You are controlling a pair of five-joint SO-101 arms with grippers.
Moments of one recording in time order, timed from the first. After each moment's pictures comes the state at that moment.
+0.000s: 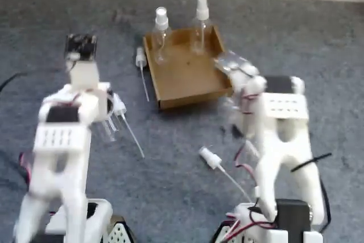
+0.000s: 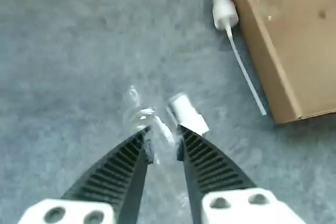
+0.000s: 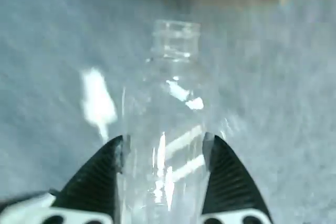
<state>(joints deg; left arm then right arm) -7.4 -35.3 41.2 53.8 1.1 -0.3 -16.9 22.3 82.9 42.3</state>
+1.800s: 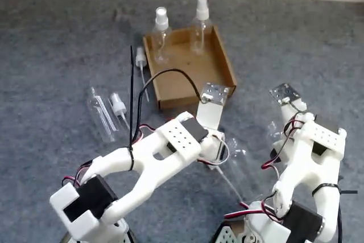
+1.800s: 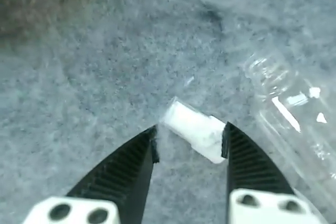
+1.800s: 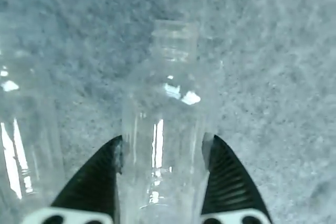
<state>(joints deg) 42.9 -0.5 29.1 54.2 35.2 24.4 -18.1 44.4 59.3 55.3</state>
